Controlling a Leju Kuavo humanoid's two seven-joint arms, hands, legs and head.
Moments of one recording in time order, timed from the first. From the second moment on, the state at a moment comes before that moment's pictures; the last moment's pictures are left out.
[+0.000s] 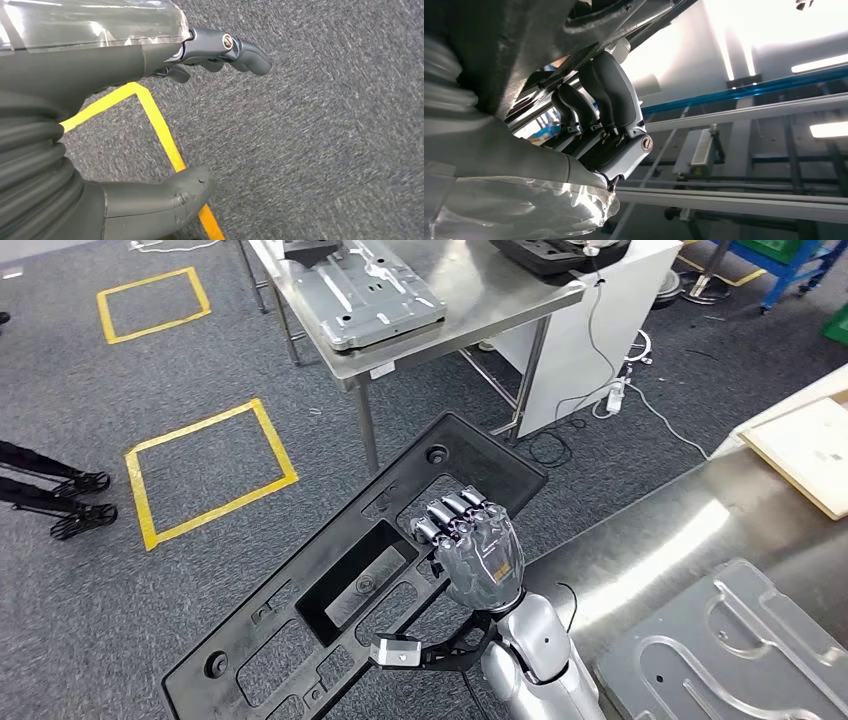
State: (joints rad) left arm -0.15 -0.07 0.92 -0.24 -0.85 0.17 -0.48; right arm -0.21 0.20 0.37 -1.57 1.30 -0.70 -0.38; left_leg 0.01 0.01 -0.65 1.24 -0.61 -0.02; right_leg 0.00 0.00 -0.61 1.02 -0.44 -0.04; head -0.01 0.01
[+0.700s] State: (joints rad) left arm -0.15 -0.07 0.92 -0.24 -0.85 0.16 -0.48; right arm -0.24 0.11 0.27 -1.61 1.30 -0.70 -0.32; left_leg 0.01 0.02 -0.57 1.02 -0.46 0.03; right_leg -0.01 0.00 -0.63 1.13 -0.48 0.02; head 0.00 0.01
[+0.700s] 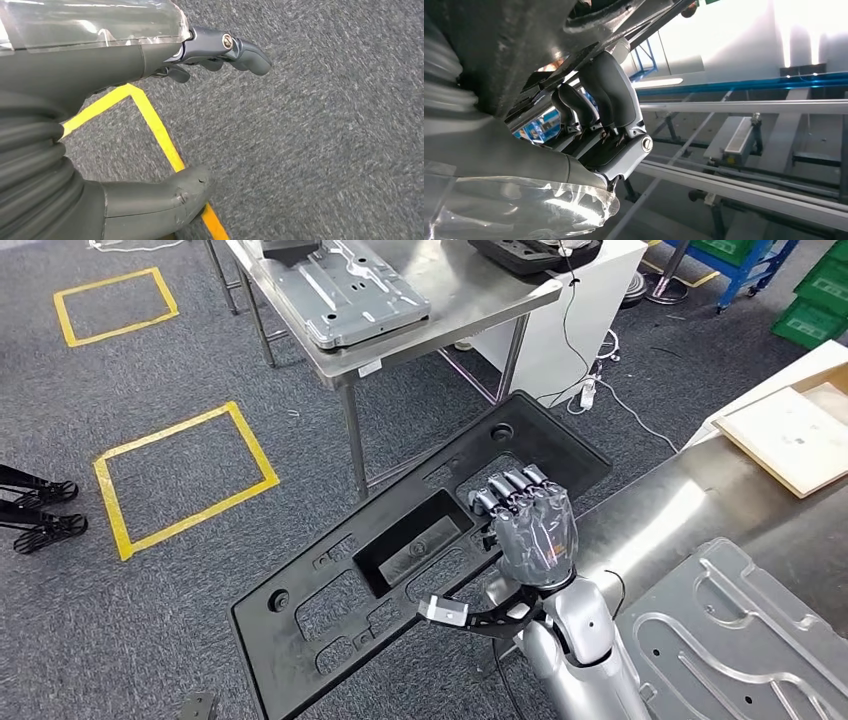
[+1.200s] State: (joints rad) left arm -0.15 -0.07 0.92 -0.24 -0.85 0.15 -0.47; right arm -0.22 0.12 0.25 -1.63 1.32 -0.70 -0.35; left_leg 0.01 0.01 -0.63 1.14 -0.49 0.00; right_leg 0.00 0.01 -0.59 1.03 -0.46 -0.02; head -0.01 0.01
